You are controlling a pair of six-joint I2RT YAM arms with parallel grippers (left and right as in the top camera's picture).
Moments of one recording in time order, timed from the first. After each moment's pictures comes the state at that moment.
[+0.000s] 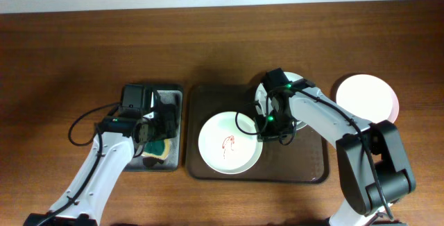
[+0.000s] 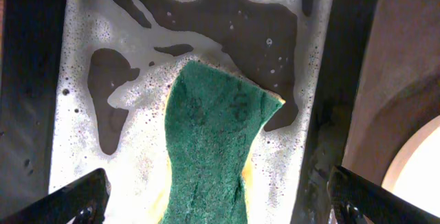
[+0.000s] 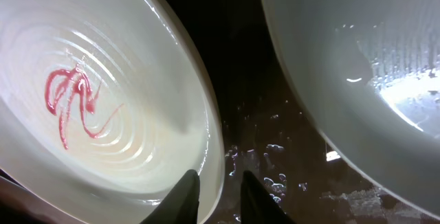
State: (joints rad) left arm -0.14 1.41 0.85 -0.65 -0.05 -0.25; right arm 0.36 1.84 1.14 -0.89 -0.32 0.16
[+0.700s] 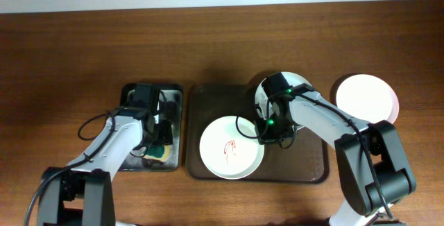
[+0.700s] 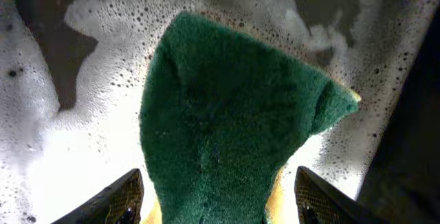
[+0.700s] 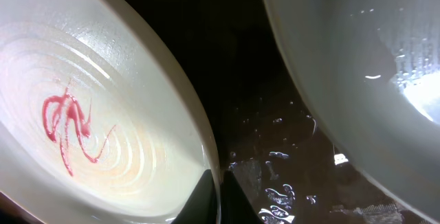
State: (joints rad) left arm -0.14 1.62 0.88 -0.70 -0.05 -0.24; right arm 0.36 1.84 1.09 -0.83 -0.33 0.18
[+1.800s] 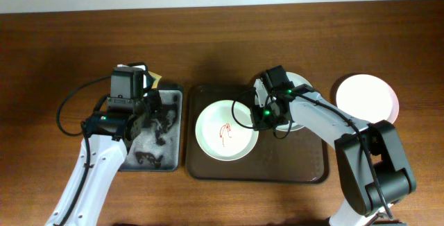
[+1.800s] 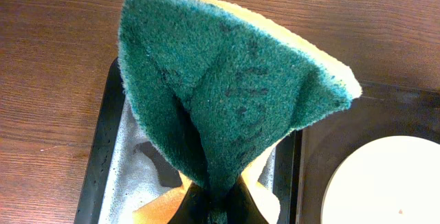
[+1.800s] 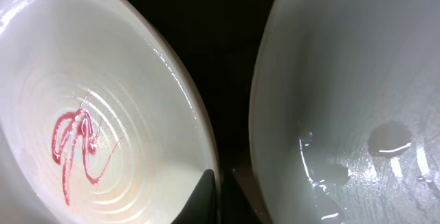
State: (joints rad) left arm -0.14 1.33 0.99 -0.58 -0.10 -0.22; right arm 0.35 1.84 1.08 -0.57 -0.29 0.19
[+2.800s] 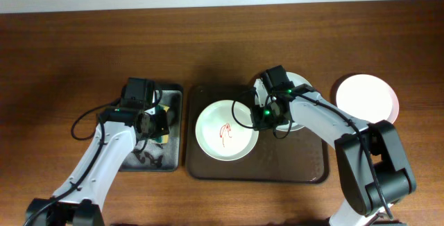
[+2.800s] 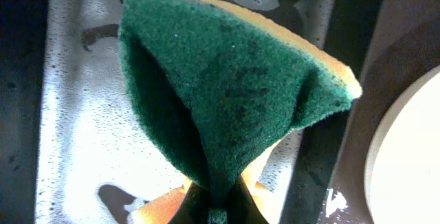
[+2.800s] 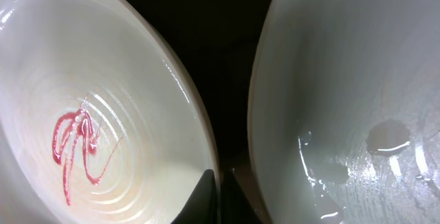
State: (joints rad) left arm -0.14 1.48 0.93 -0.72 -0.02 -0.29; right arm 0.35 1.84 1.08 -0.57 -0.29 0.19
